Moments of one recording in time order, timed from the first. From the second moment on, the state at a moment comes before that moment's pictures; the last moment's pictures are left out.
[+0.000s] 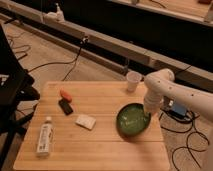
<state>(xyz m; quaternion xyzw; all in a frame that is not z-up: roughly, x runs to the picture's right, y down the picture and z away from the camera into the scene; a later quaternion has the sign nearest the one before) 0.255 0.133 0.820 -0.25 0.27 0.64 0.68</state>
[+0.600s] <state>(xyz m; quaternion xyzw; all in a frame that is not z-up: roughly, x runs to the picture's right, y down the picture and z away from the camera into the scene) 0.149 0.149 0.802 -0.33 0.20 0.57 0.73</state>
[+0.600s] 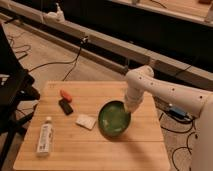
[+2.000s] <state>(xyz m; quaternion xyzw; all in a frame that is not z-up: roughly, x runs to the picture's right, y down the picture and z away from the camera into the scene) 0.155 0.137 0.791 -0.31 0.21 0.55 0.75</state>
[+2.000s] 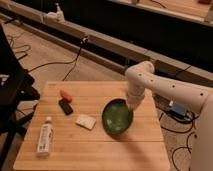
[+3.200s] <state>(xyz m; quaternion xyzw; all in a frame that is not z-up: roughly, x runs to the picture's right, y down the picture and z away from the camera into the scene) 0.179 0.102 0.816 -0.28 0.23 0.57 0.74</state>
